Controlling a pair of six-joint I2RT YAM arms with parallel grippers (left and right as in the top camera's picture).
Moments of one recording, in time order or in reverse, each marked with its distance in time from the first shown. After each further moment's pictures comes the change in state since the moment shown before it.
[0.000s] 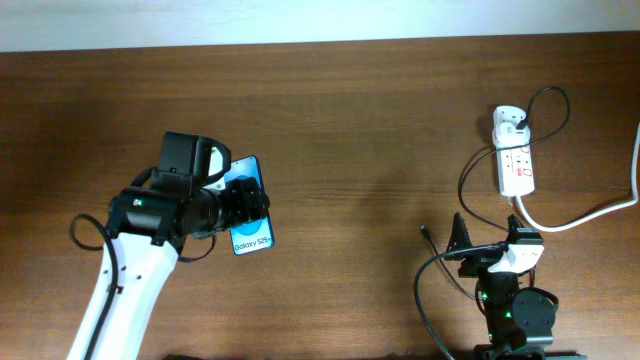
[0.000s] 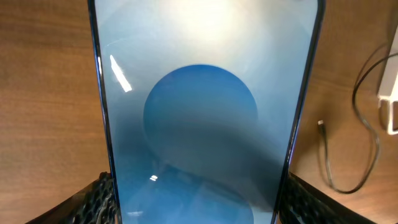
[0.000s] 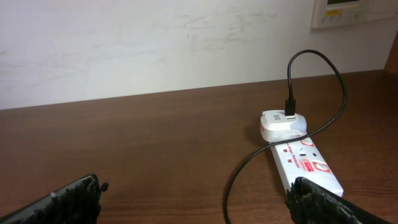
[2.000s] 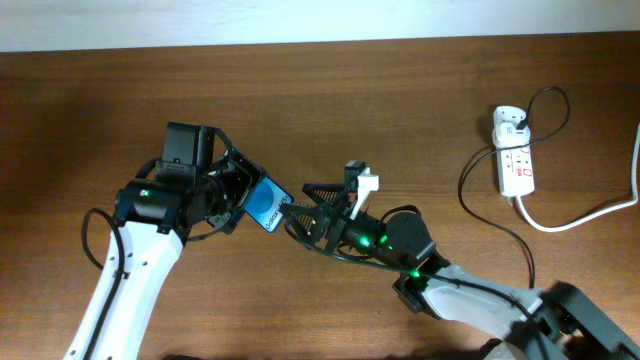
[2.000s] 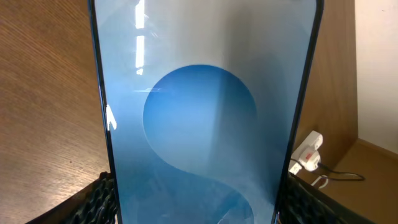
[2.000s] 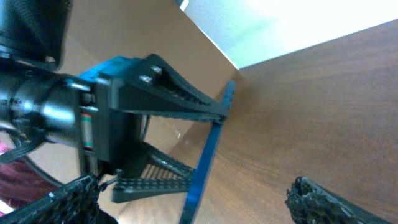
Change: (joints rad) left arm 0.000 0.047 0.002 0.139 0.023 -0.676; right arm 0.712 1.506 0.453 1.170 -0.336 0.678
